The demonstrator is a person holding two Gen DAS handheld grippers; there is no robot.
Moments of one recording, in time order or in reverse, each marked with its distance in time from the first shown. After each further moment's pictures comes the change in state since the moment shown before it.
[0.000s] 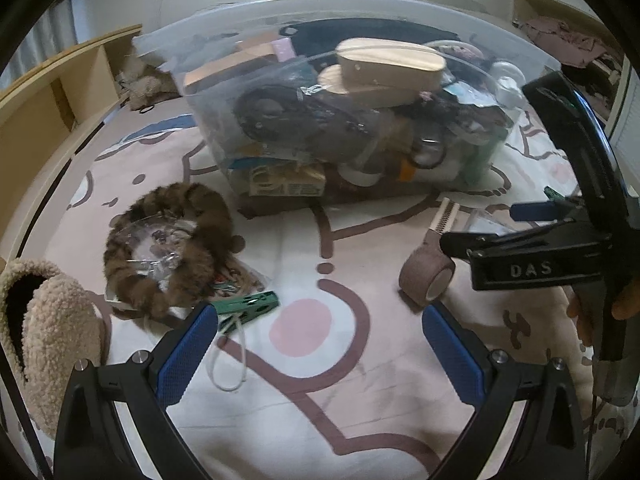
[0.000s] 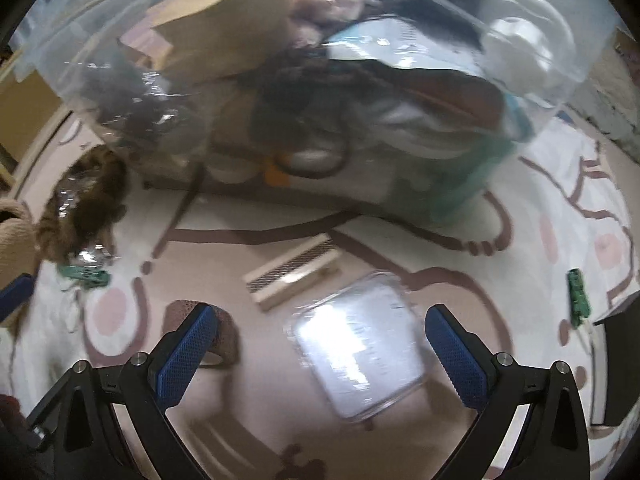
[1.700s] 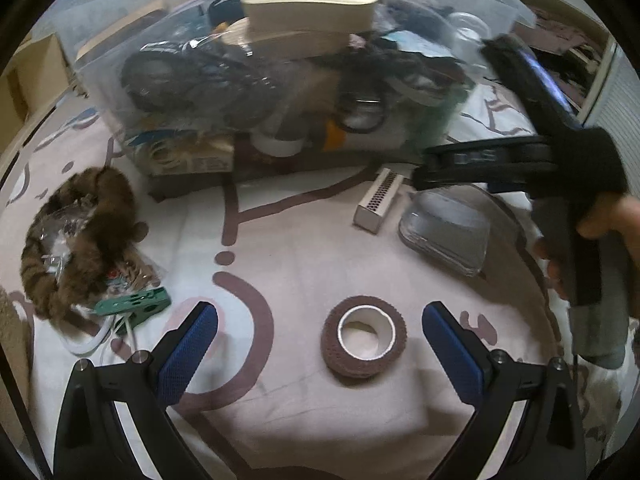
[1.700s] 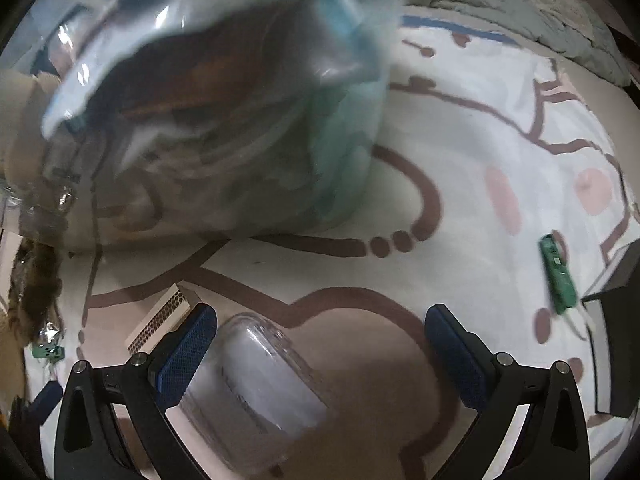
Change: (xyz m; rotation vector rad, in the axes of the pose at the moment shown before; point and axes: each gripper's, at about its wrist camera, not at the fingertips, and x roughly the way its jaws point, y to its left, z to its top) left arm 0.041 -0.047 -0.005 0.040 0.081 -0.153; right arm 0.044 -0.083 0.027 0.255 0.080 -0.082
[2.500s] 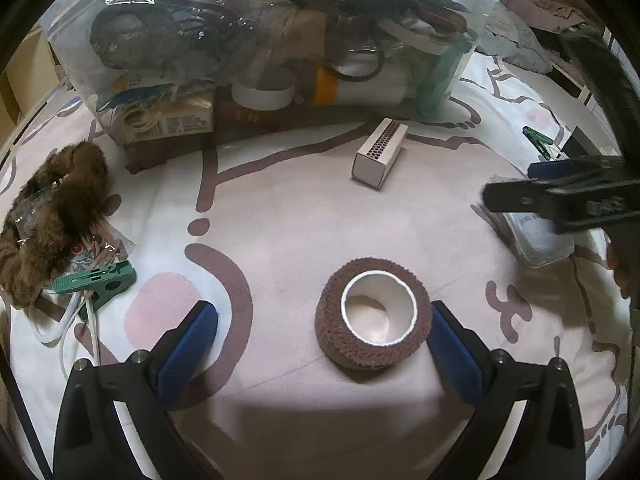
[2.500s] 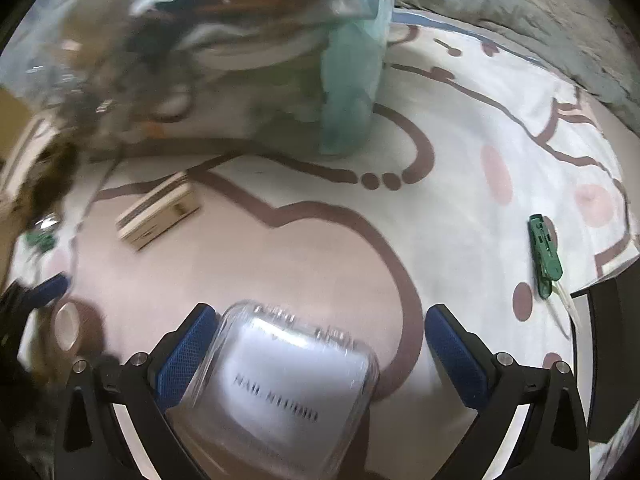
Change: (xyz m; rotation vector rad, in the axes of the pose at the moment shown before) left arm 0.028 -0.005 -0.025 0.022 0.051 0.008; right arm -0.022 -0.034 -0.043 -0.240 -0.012 0.087
